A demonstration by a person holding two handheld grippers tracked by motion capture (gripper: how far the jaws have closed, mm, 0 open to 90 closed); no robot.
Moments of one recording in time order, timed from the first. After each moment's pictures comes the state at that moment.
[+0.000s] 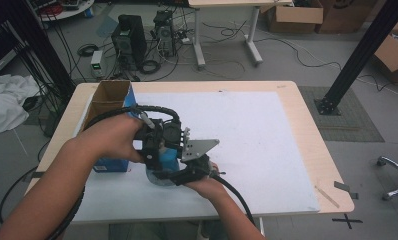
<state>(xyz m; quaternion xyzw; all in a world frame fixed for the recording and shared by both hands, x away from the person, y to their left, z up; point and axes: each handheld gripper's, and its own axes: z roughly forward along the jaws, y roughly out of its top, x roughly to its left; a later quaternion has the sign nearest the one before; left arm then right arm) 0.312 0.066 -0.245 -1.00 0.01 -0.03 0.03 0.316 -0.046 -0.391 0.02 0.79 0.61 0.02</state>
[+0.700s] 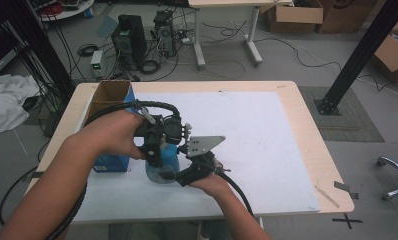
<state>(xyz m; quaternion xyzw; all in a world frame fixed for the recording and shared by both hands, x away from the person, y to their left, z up) 0.318 0.064 -0.239 -1.00 -0.01 -0.03 0.03 0.320 -0.059 -0.386 0.04 0.79 0.61 0.01</state>
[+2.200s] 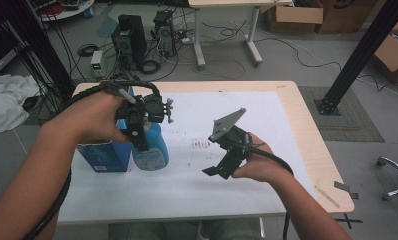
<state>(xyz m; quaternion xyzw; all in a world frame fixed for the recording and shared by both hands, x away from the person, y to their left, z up) 0.344 0.103 -0.204 -1.00 -0.09 -0.03 0.03 0.326 -0.131 -0.302 0.08 0.93 0.36 0.03</state>
